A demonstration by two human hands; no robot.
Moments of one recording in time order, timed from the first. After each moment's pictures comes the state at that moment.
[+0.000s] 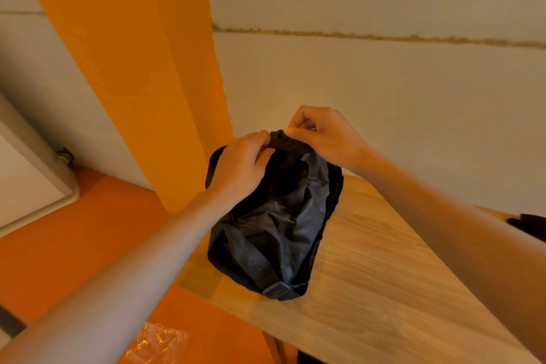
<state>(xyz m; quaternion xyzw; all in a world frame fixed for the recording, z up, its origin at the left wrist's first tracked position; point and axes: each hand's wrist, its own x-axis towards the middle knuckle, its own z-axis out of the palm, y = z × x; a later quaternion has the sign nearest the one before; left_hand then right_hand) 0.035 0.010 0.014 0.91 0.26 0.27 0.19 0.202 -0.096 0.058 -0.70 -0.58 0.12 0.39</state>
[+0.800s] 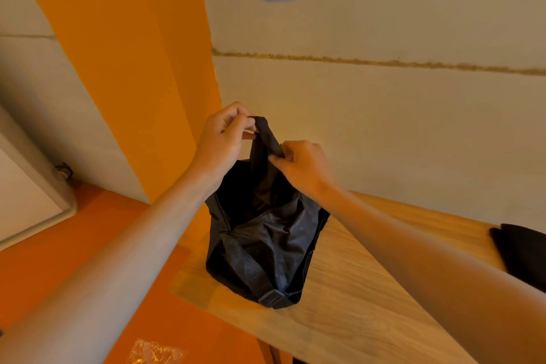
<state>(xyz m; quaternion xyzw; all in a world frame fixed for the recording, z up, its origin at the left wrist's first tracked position) 0.027 -0.009 0.095 0.75 0.24 0.41 0.47 0.170 -0.092 0.038 -0.76 -0.52 0.08 0.38</state>
